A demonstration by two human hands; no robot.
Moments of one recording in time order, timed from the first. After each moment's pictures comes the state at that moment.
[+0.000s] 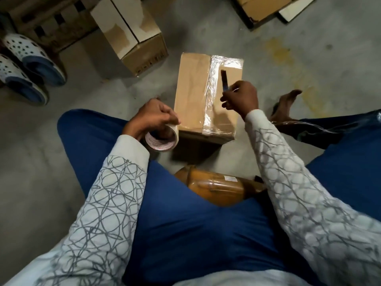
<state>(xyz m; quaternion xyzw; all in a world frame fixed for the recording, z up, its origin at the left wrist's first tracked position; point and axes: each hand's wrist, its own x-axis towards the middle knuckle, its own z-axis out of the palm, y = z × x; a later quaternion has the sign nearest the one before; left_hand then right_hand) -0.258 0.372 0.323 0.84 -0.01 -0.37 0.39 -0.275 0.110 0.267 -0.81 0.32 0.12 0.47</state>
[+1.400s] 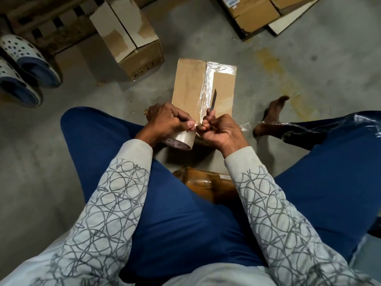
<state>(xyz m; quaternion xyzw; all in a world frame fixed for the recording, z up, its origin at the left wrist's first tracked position) -0.293 0.346 0.340 0.81 -0.12 -0.33 0.46 -0.338 0.180 0.329 -0.24 0.52 0.14 0.81</state>
